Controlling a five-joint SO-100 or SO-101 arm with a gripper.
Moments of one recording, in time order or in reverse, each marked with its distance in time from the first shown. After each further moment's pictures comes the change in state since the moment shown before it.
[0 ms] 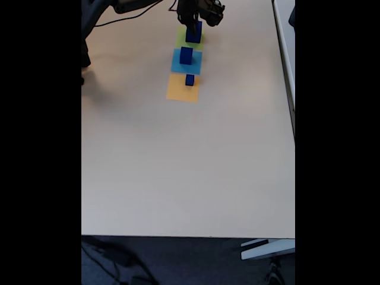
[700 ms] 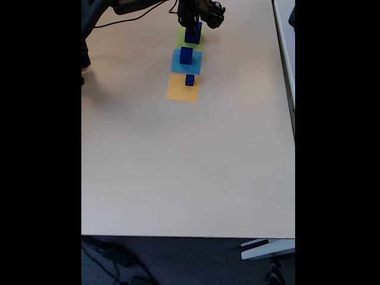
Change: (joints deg) arm 1.5 0.5 0.2 1.1 -3.2
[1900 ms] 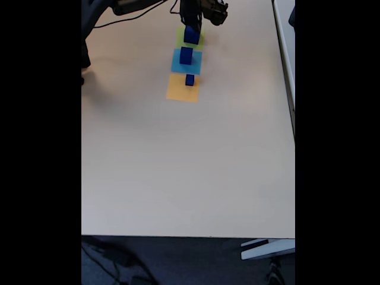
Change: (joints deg) arm 2.5 2.5 -1.6 1.0 -7.2
